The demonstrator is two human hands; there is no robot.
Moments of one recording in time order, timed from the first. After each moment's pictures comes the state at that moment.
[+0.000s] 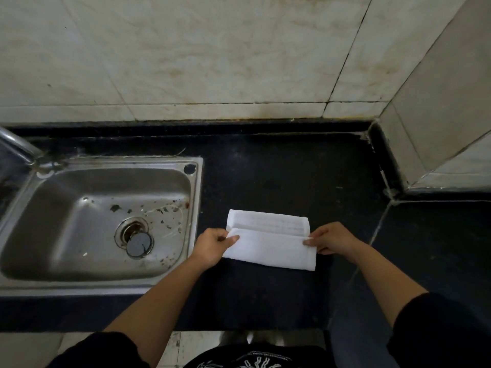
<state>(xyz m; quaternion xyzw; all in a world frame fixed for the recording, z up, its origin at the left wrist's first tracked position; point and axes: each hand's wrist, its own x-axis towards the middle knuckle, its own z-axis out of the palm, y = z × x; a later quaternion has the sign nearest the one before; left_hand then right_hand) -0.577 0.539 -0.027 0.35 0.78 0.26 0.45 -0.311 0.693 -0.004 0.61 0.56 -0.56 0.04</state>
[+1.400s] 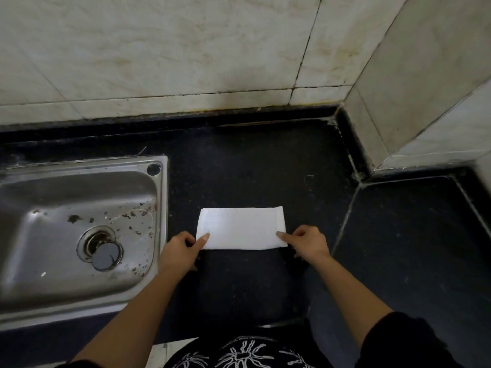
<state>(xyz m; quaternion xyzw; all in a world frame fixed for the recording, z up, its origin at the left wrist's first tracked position) -0.572 0.545 -0.031 0.27 0.86 0.18 0.40 -0.311 0.660 -0.021 0.72 0.52 -0.46 -0.01</state>
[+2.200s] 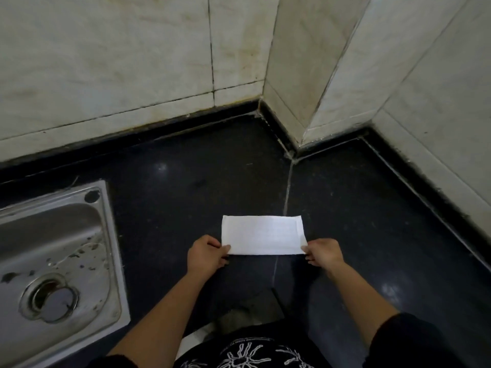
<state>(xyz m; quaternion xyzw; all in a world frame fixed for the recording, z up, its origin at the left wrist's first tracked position) -0.448 0.566 -0.025 0.30 0.76 0.25 0.52 -0.180 0.584 -0.020 0.82 0.26 -0.47 -0.19</state>
